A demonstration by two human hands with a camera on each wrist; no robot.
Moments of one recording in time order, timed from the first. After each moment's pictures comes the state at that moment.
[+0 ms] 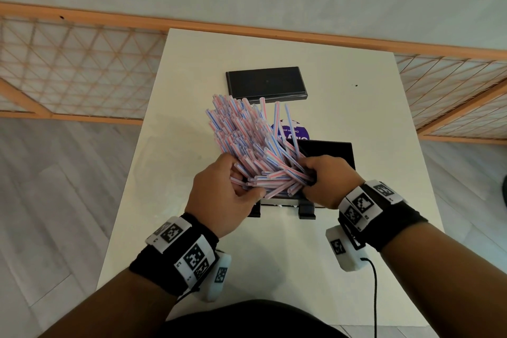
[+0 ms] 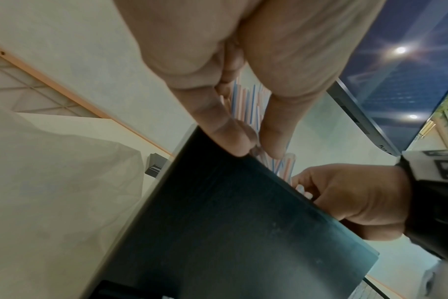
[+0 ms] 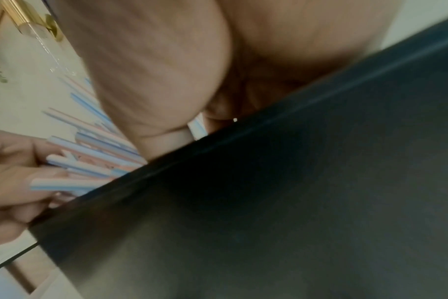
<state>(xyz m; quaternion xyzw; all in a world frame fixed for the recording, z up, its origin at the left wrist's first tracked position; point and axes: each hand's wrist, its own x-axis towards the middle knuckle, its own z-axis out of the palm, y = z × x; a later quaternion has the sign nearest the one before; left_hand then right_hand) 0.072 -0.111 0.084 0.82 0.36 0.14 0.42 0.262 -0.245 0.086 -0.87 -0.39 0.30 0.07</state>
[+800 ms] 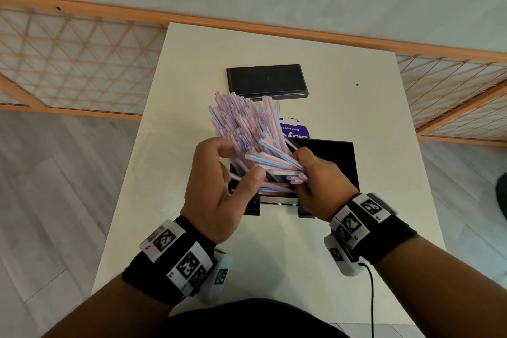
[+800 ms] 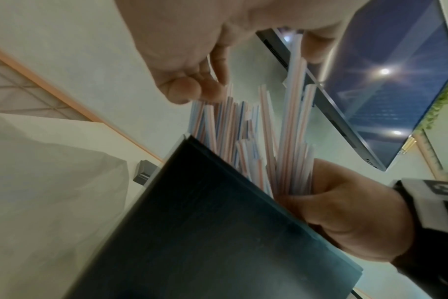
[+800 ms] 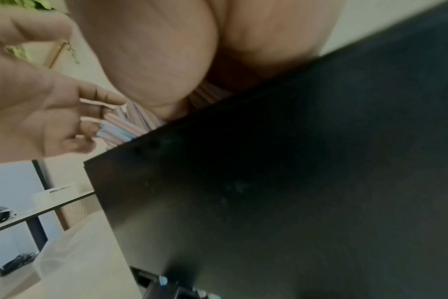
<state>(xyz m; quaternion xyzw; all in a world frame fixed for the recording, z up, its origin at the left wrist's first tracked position) 0.064 -0.115 0.090 0.78 0.28 0.29 0.48 0.238 -0.249 0.090 -0.82 -0.49 0.20 0.22</state>
